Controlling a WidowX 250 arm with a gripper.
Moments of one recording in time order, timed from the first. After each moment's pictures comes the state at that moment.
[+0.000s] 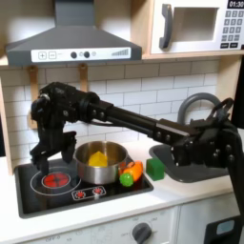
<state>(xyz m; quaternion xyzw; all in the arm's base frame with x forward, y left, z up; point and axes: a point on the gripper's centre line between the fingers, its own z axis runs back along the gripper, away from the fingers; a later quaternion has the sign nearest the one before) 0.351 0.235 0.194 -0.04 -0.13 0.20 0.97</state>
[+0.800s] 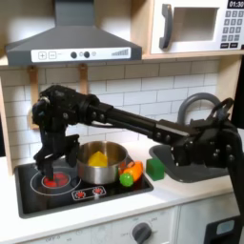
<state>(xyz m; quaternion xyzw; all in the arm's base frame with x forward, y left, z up) 0.343 0.227 0.185 -0.06 -0.10 0.20 0.97</state>
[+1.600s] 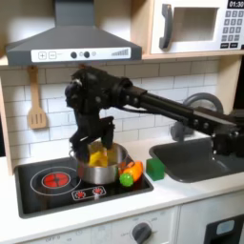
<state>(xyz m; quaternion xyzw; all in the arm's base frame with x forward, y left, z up) 0.320 0.155 0.223 -0.11 -0.10 0.15 0.98</state>
